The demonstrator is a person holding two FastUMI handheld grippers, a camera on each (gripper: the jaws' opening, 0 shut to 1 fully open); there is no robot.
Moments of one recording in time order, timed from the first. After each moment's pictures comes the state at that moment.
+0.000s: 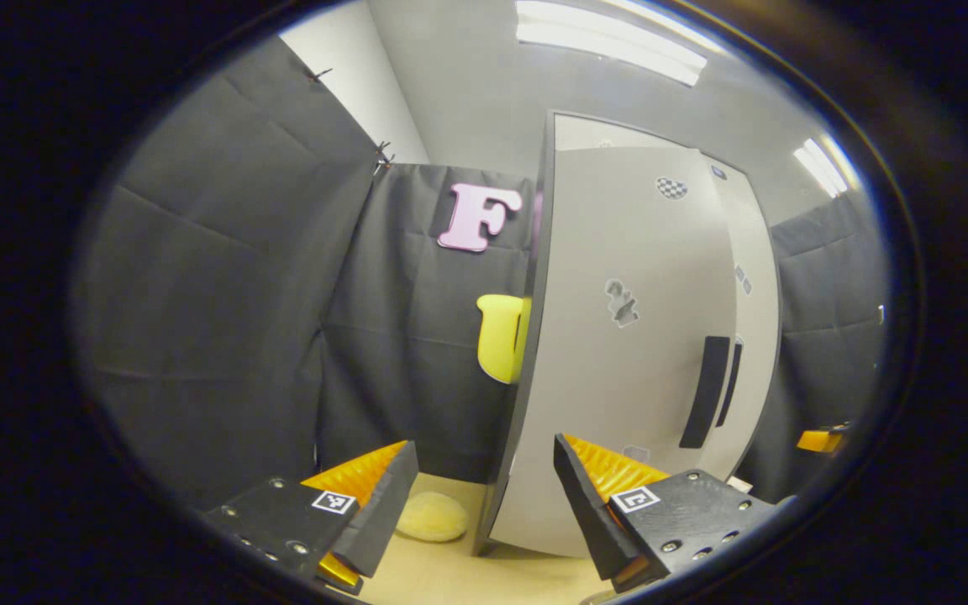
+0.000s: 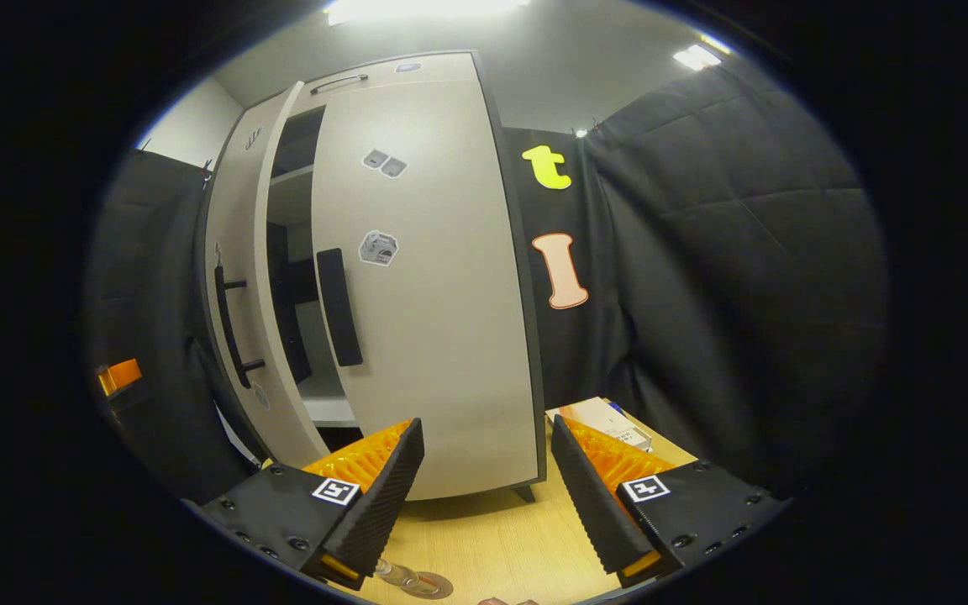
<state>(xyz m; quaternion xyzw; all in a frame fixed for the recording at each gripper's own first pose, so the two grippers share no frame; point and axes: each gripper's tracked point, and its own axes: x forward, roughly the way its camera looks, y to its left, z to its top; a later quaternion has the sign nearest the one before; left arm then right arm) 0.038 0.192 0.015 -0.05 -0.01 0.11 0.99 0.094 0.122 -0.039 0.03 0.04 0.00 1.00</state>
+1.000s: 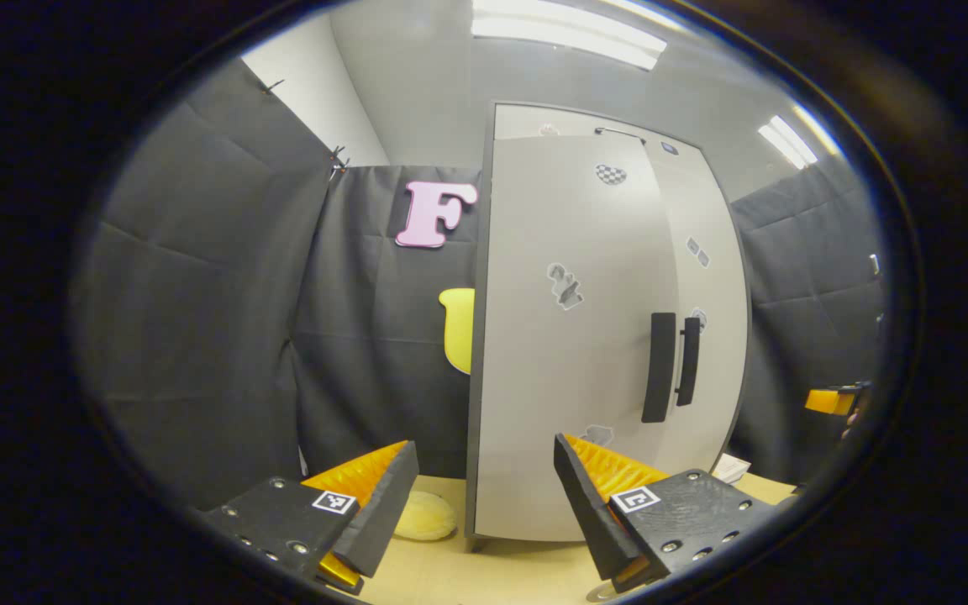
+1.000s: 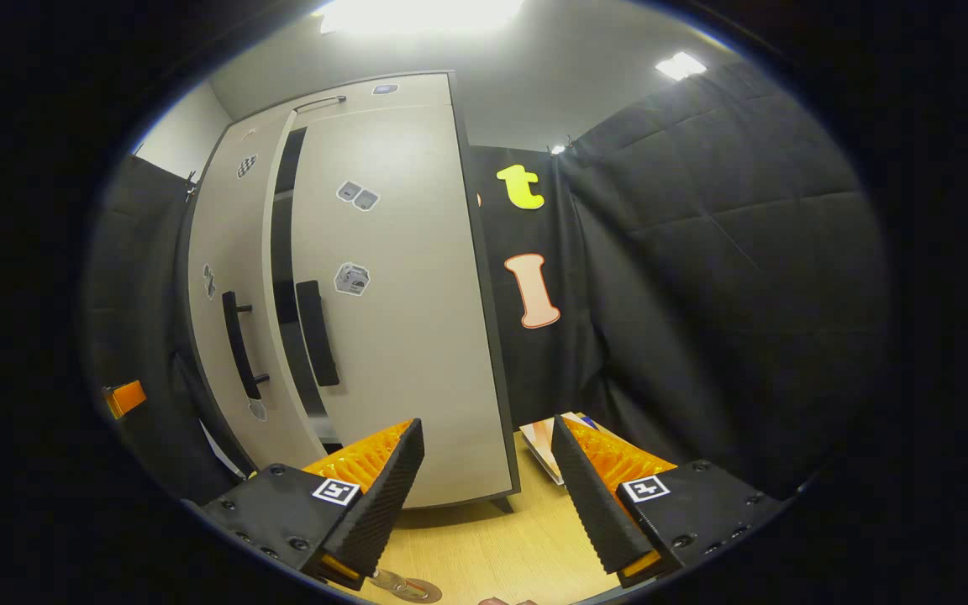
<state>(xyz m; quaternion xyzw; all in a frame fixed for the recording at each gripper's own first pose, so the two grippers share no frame) 0.050 0.139 0.018 0.00 0.00 0.05 1.00 0.080 0.093 -0.010 0.03 0.01 -0.05 1.00</state>
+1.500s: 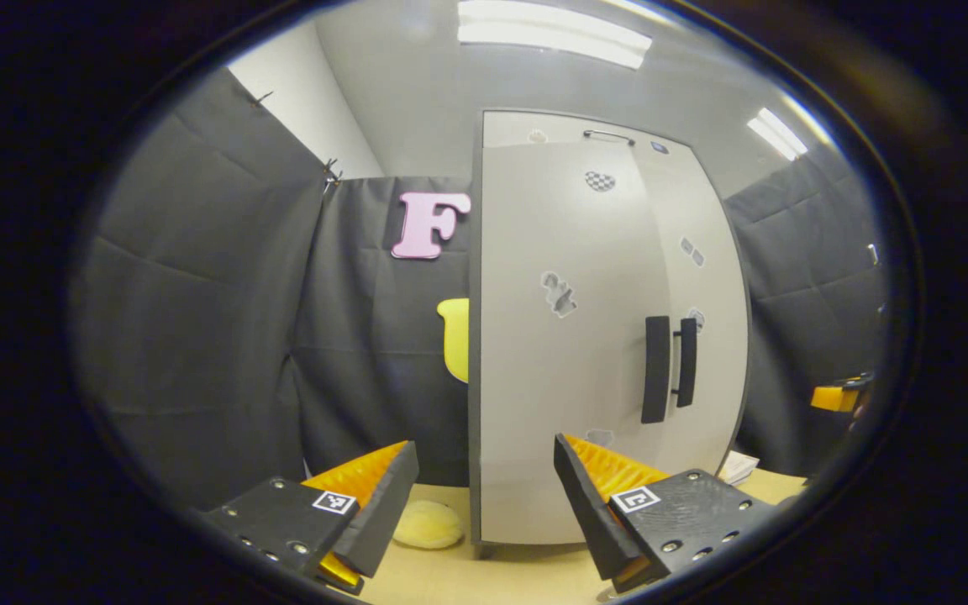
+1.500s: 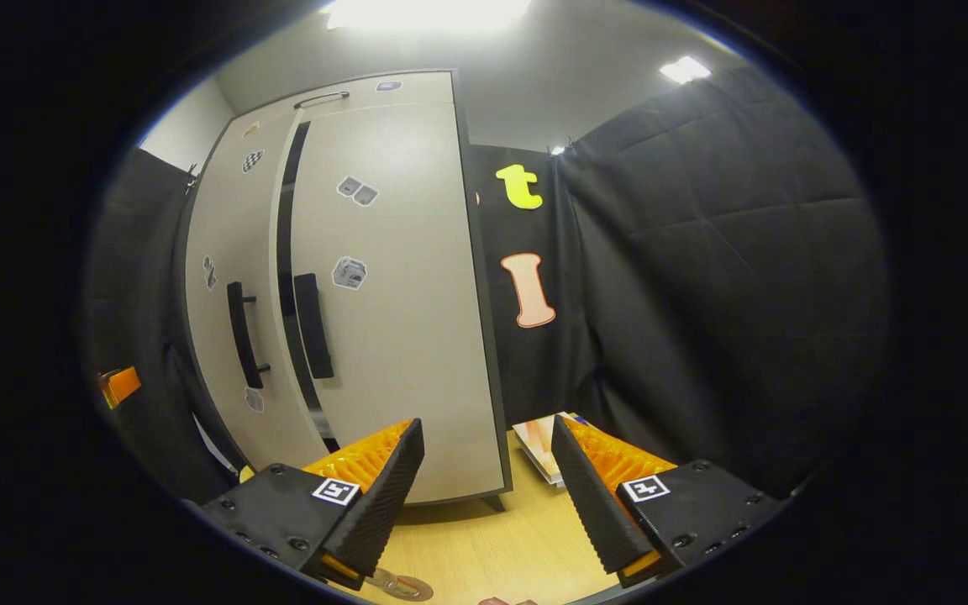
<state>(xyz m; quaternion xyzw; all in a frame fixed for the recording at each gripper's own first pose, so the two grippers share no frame) 0.048 0.138 0.021 0.01 -0.02 0.05 1.00 0.076 0.091 -0.009 0.02 0.01 -0.06 1.00</state>
